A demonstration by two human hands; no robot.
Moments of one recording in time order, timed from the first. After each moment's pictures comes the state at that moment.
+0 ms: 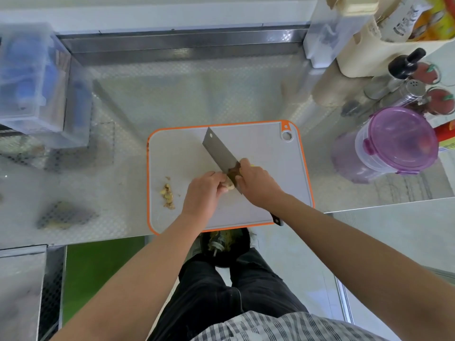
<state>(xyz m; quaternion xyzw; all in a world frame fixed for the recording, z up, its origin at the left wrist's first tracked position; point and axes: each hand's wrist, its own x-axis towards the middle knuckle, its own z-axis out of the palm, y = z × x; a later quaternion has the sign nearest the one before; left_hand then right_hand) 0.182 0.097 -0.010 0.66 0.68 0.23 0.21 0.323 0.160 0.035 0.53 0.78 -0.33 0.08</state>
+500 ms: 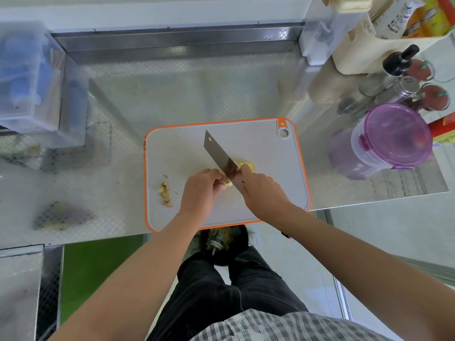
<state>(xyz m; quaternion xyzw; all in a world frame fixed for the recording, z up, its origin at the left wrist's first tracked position) 0.181 0.096 -0.015 0.63 0.70 0.24 0.23 0.336 0.134 0.053 0.51 0.82 -0.26 0.10</state>
